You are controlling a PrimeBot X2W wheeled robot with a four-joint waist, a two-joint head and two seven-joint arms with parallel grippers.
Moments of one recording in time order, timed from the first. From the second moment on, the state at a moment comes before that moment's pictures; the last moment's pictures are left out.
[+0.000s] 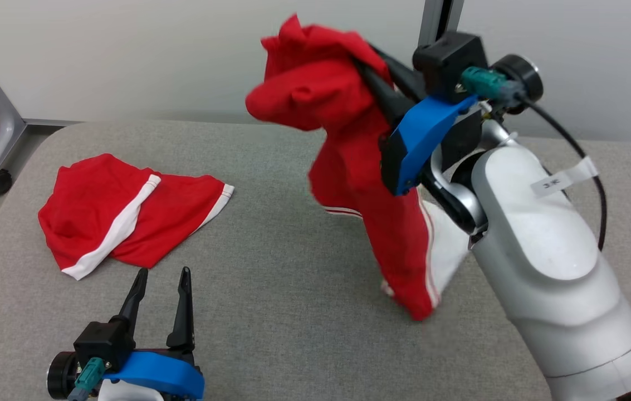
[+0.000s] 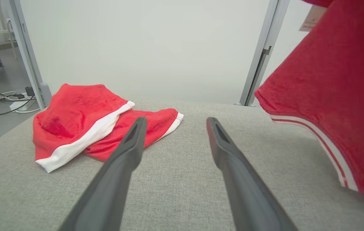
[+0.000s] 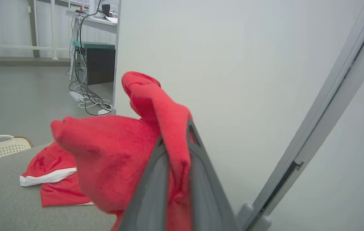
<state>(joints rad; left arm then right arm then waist) -0.08 0.13 -0.16 0.33 -0.27 -0.07 -0.26 -0.87 -0.05 0.40 0.43 0.18 0.13 0.17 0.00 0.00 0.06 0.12</state>
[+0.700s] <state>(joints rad) -0.10 0.15 -0.17 0.30 -0.28 -0.06 -0.26 -0.35 -0.05 -0.27 0.46 0.10 0.13 0.09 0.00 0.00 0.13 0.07</state>
